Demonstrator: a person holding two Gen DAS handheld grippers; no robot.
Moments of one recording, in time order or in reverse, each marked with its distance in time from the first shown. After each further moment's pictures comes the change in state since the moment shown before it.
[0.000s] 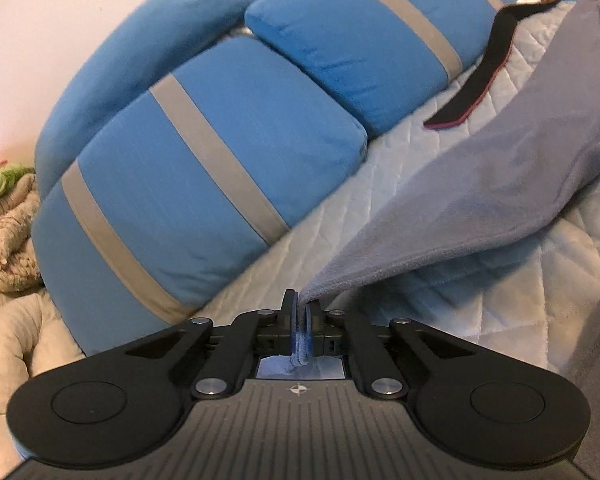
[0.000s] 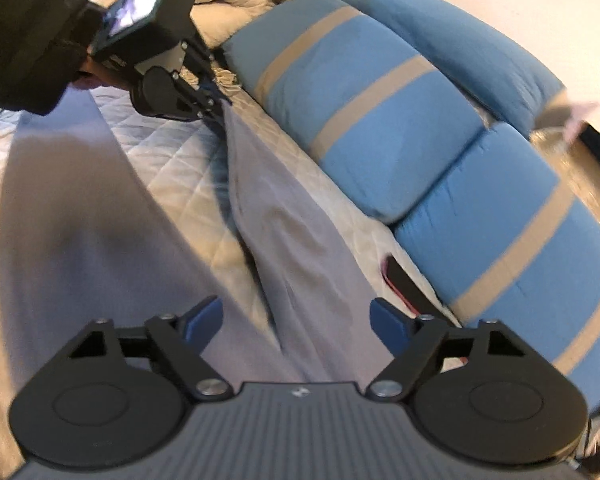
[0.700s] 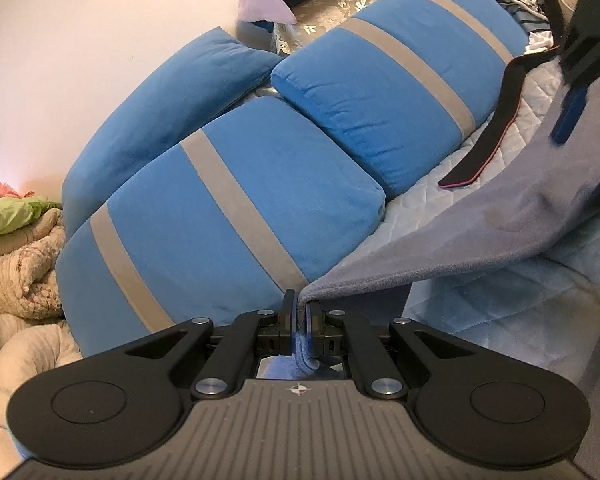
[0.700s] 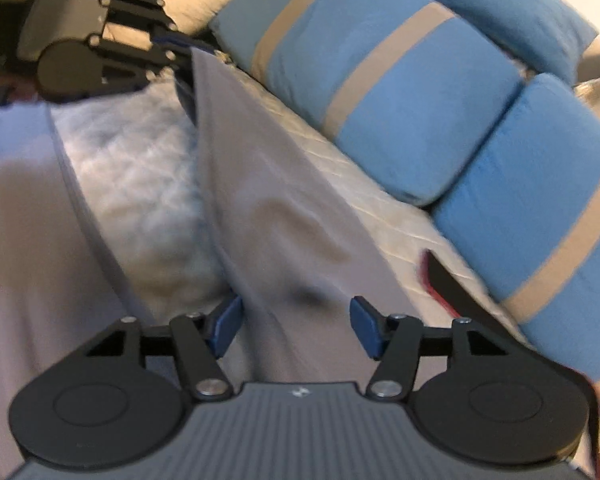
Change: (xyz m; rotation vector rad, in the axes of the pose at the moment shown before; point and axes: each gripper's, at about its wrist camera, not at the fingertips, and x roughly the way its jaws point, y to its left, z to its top) left arm -0.018 0.000 -0.004 -0.039 -0.154 0.060; right arm 0.069 -0.032 0.000 0.095 0.076 0.108
